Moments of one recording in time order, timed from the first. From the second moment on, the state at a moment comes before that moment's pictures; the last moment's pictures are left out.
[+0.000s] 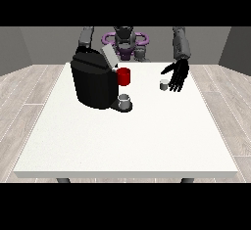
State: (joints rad) left arm -0.45 0.50 0.02 -0.96 -0.46 -0.15 -0.21; right arm -0.22 -0.02 0.05 -1.48 0.16 -0.17 0.02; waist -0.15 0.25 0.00
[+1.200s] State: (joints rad) left arm -0.59 0.47 -0.11 -0.69 -0.82 -0.03 -0.26; right arm -0.25 -0.02 0.04 -1.32 0.14 -0.15 -0.03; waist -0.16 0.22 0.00
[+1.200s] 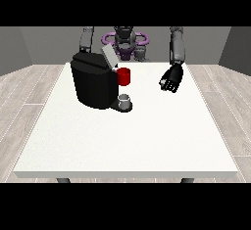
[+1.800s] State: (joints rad) left arm -0.67 0.40 -0.06 -0.69 -0.78 -0.13 -0.31; right arm -0.24 -0.04 0.01 -1.23 0.19 -0.20 -0.01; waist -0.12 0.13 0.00
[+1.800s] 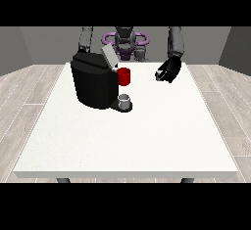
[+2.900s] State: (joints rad) left arm -0.97 0.34 0.04 -0.77 -0.72 -0.42 -0.09; right arm -0.28 -0.04 0.00 -1.18 0.17 -0.16 -0.06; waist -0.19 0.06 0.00
